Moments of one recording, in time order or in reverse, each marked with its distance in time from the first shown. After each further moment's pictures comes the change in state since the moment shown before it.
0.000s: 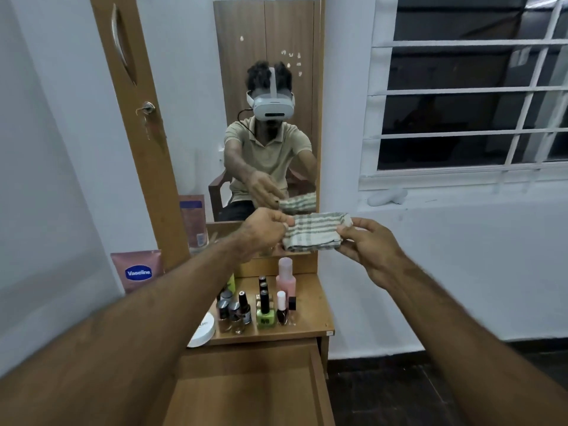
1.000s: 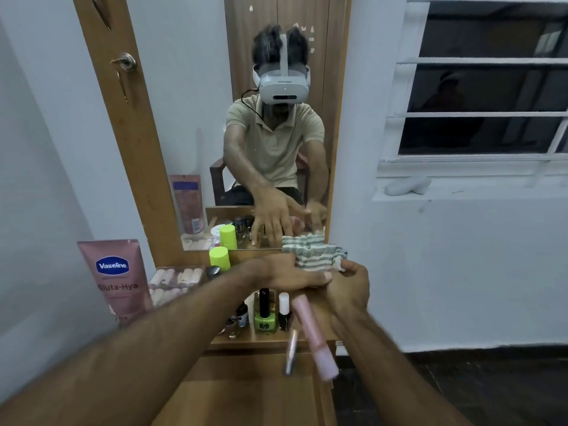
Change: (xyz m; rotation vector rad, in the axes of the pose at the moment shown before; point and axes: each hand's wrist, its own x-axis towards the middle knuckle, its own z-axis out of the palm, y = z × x) left_hand 0.029 -0.063 0.035 0.577 -0.405 -0.073; right_hand 0.030 0.135 0.028 -0.179 0.405 0.064
